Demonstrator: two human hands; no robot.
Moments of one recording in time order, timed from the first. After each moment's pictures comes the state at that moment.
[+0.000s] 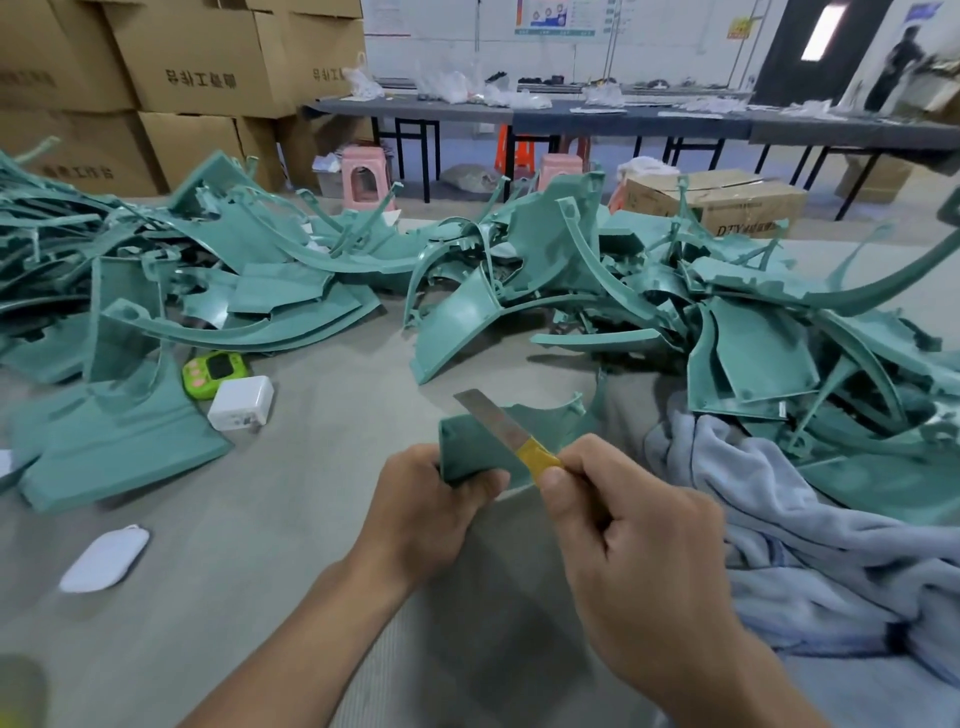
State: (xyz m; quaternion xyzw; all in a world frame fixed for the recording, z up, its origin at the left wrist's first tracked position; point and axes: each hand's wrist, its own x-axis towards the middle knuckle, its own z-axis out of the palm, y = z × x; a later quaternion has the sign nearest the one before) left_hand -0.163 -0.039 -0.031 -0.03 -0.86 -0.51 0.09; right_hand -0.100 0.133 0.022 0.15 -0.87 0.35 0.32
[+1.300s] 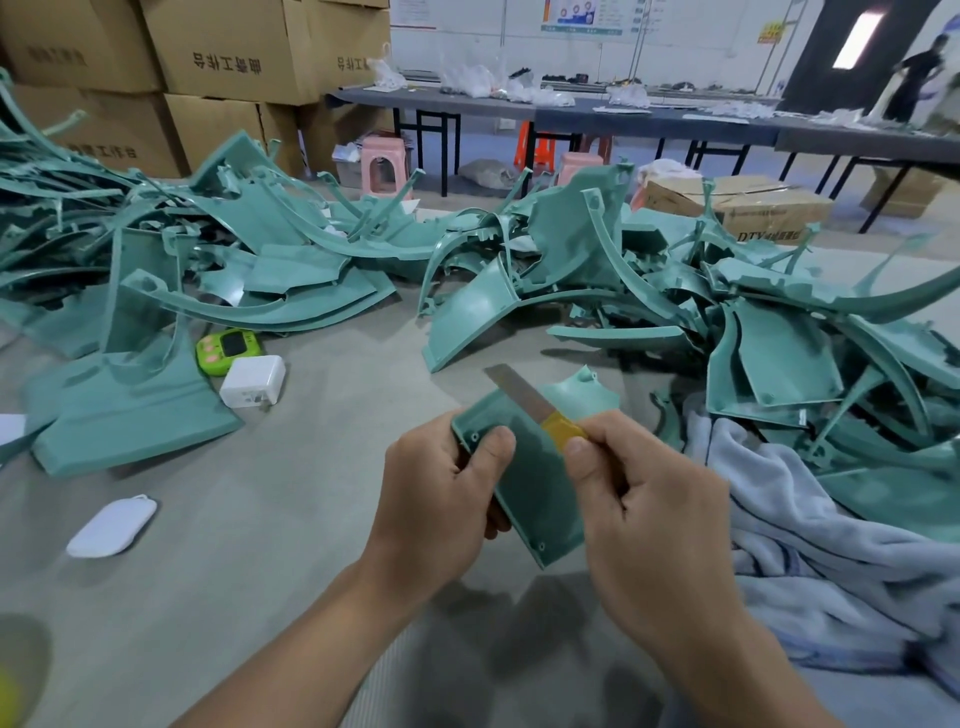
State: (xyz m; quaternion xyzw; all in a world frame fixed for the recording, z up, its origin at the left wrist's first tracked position) left_hand -0.142 -0.022 -0.016 -0.05 -0.77 -0.61 0.17; right_hand -0.118 0.135 0.014 0.12 -0.87 0.38 0.29
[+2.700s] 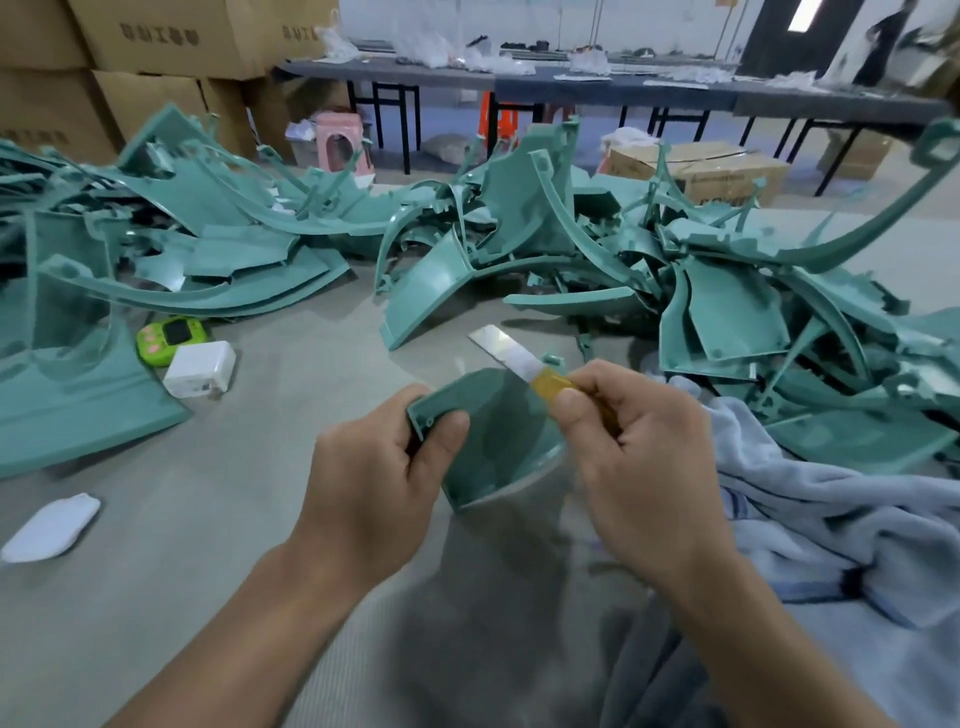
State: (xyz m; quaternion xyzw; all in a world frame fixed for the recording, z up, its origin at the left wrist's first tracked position) left_hand -0.131 -0.034 -0.013 -0.11 -0.87 -0.37 0.29; right_hand -0.124 0.162 0.020 0.12 -0.85 0.46 0.23
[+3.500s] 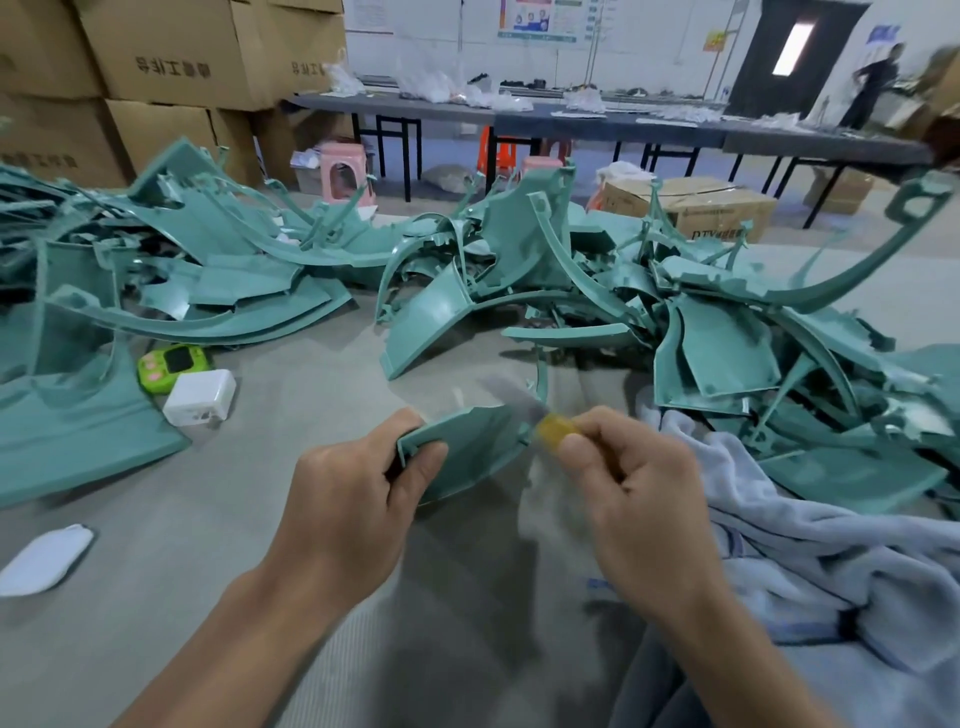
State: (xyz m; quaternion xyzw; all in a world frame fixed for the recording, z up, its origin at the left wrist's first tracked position) left_hand -0.137 -0.050 -0.004 -0.15 -0.89 -0.27 0.33; right_hand -0.132 0.170 0.009 0.10 -0.85 0.47 0.22
